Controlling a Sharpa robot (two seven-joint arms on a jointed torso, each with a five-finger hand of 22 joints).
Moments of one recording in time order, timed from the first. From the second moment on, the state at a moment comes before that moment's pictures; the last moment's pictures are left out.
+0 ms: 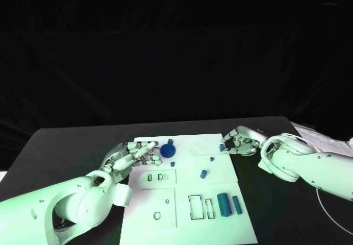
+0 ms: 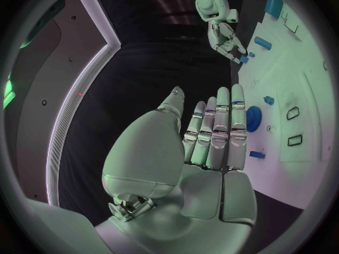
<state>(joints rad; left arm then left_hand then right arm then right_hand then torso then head) 1.10 -0.90 -0.01 1.73 0.00 -0.35 0.42 1.40 -0.02 0.05 0.15 0.07 0.98 0.21 0.09 0.07 1.07 0.15 0.09 0.07 1.15 0.10 0.20 0.23 0.17 1.05 0.21 0.29 0.14 1.19 -0.99 -0.02 1.42 -1.28 -0.33 0.02 1.37 -0.11 0.25 0.08 0.12 0.98 0.15 0.07 0.07 1.36 0.06 1.11 1.20 1.47 -0.01 1.49 1.31 0.05 1.43 0.10 1.50 1.31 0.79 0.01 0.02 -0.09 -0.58</state>
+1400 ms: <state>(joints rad) 1.10 -0.90 -0.01 1.73 0.00 -0.35 0.41 1.40 -0.02 0.06 0.14 0.07 0.98 0.21 0.09 0.07 1.07 0.15 0.09 0.07 1.15 0.10 0.20 0.23 0.17 1.05 0.21 0.29 0.14 1.19 -0.94 -0.02 1.36 -1.30 -0.31 0.01 1.39 -0.07 0.29 0.04 0.12 1.06 0.13 0.09 0.08 1.37 0.05 1.14 1.23 1.46 -0.02 1.49 1.31 0.05 1.43 0.10 1.50 1.31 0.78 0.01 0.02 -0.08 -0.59</state>
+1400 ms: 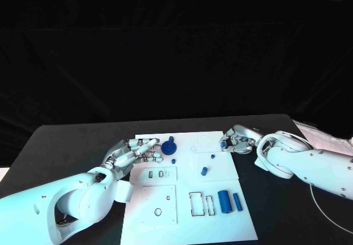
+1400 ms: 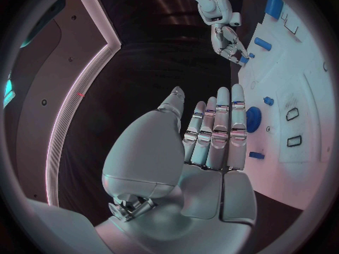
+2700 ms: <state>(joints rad) 1.10 -0.91 -0.01 1.71 0.00 -0.35 0.41 1.40 -0.01 0.06 0.14 0.07 0.98 0.21 0.08 0.07 1.07 0.15 0.08 0.07 1.15 0.10 0.20 0.23 0.17 1.05 0.21 0.29 0.14 1.21 -0.93 -0.01 1.58 -1.26 -0.36 -0.12 1.37 -0.02 0.36 0.02 0.06 1.10 0.12 0.11 0.08 1.37 0.02 1.11 1.20 1.47 -0.03 1.50 1.31 0.05 1.43 0.07 1.49 1.31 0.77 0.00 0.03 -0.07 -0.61</state>
